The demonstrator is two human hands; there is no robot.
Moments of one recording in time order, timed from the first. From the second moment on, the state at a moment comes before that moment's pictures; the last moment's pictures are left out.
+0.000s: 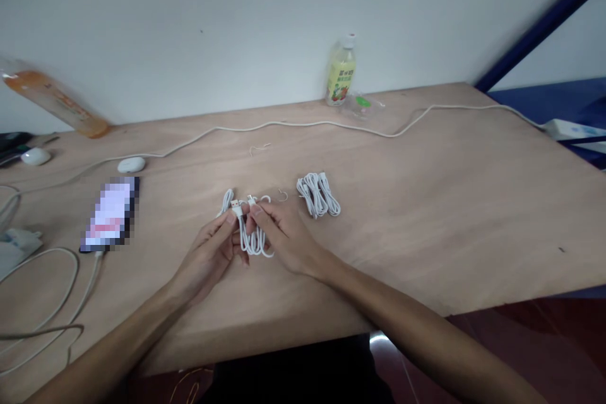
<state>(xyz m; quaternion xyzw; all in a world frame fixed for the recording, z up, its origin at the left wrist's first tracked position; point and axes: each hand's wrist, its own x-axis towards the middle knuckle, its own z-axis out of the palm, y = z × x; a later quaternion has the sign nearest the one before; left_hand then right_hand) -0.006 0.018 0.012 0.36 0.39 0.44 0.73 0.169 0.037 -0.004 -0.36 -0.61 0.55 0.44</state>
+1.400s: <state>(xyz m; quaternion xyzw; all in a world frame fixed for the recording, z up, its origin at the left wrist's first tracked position) -0.006 0.018 0.011 0.36 0.39 0.44 0.73 0.168 0.036 -0.003 -0.36 -0.60 0.56 0.45</state>
